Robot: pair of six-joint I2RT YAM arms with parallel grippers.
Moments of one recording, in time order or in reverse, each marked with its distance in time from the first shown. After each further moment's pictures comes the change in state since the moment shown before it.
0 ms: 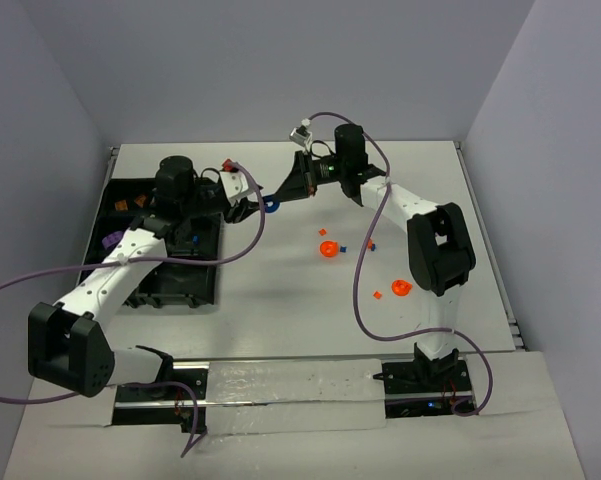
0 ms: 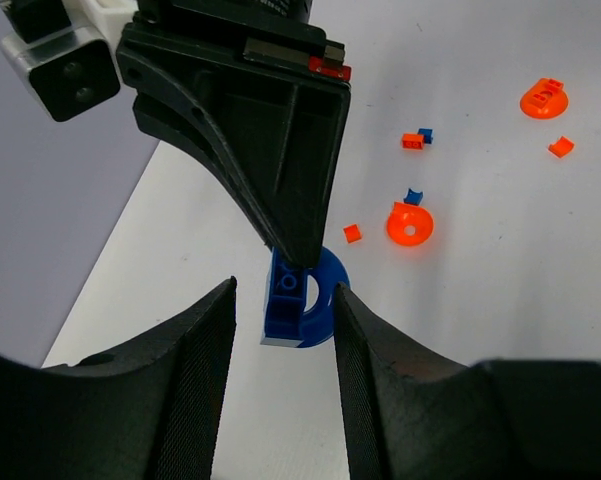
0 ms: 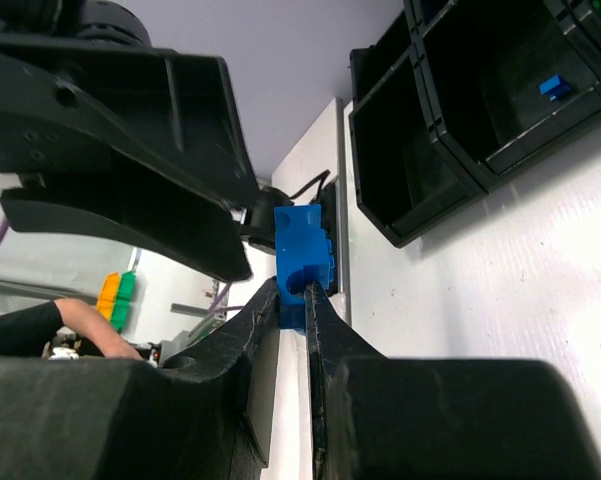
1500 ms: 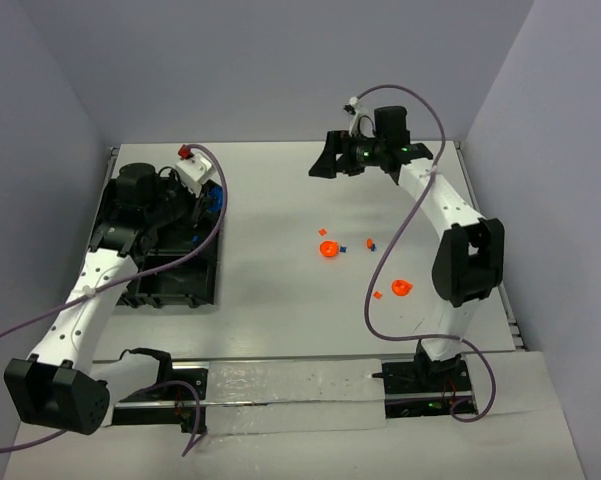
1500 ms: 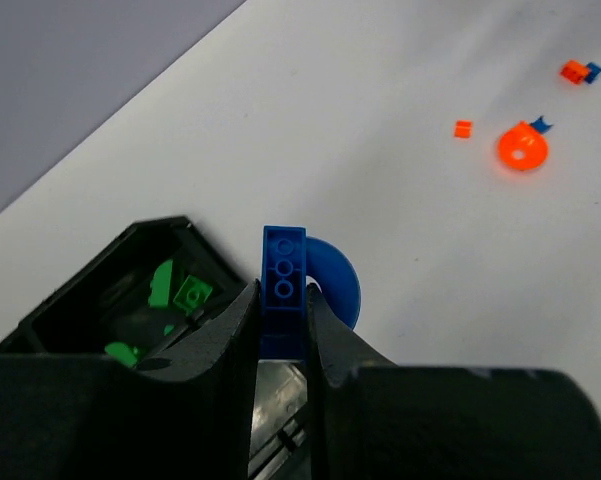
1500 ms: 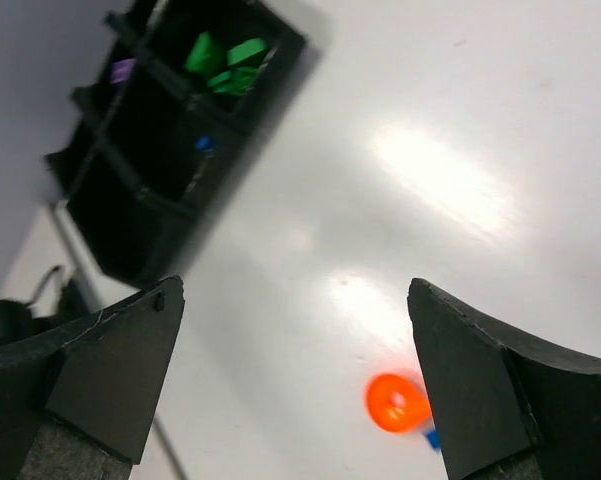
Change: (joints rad) left arm 0.146 -0.188 0.021 -0.347 -0.362 -0.167; right arm -0.165 -0.138 0.129 -0.638 0.574 -0.575
